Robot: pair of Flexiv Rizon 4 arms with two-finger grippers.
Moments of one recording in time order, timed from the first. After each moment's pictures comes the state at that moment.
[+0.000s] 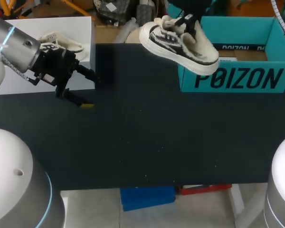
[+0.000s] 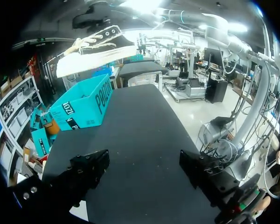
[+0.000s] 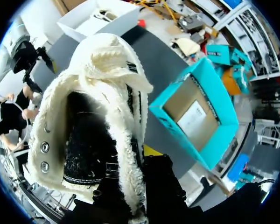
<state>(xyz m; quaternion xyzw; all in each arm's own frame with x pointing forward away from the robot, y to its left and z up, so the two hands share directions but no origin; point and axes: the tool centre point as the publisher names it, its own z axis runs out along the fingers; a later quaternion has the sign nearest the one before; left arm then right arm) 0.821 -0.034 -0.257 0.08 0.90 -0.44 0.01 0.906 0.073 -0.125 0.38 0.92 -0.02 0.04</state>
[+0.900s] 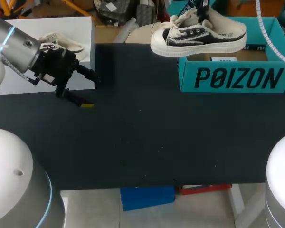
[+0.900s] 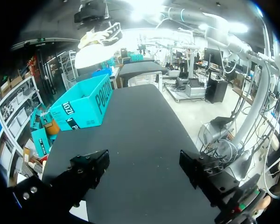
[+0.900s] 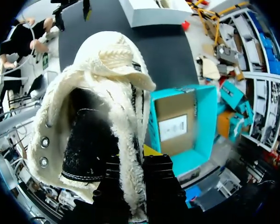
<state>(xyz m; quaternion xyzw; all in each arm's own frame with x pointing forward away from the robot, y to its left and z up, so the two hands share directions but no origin) 0.821 -0.034 -0.257 0.08 0.90 -0.44 0.01 0.938 0.027 -0.105 0.14 0.98 -0.11 0.05</state>
